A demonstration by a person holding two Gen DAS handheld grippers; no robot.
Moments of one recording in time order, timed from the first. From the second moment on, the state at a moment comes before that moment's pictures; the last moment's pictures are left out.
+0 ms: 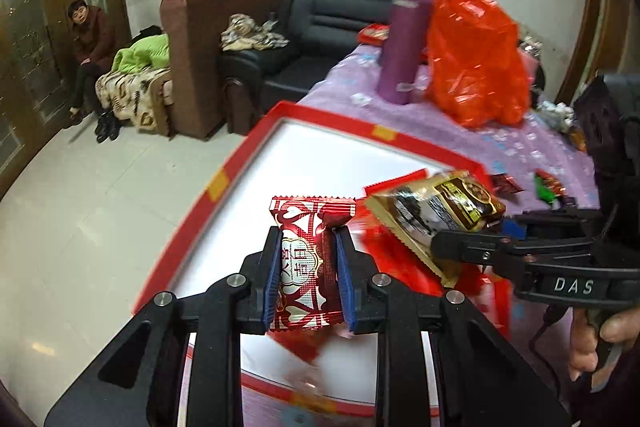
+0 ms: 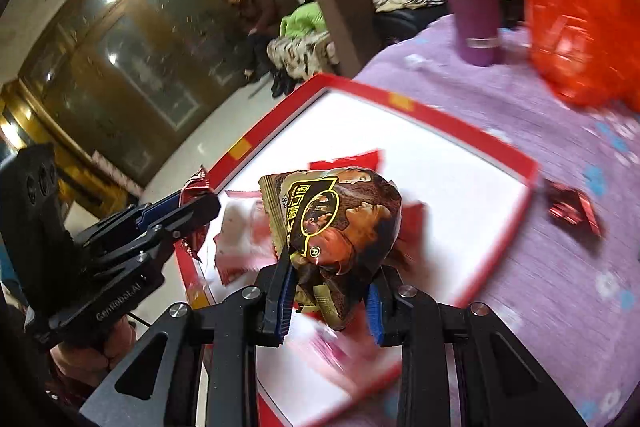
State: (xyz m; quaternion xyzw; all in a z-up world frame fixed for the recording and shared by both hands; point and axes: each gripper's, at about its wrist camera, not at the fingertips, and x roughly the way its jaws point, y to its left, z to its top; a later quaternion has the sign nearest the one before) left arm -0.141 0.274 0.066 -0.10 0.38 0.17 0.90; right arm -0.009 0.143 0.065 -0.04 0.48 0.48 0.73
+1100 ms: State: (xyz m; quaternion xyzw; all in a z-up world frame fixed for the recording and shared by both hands) left arm -0.111 0.272 0.062 -0.03 0.40 0.25 0.88; right arm 0.039 0.154 0.091 0.01 0.42 0.50 0.76
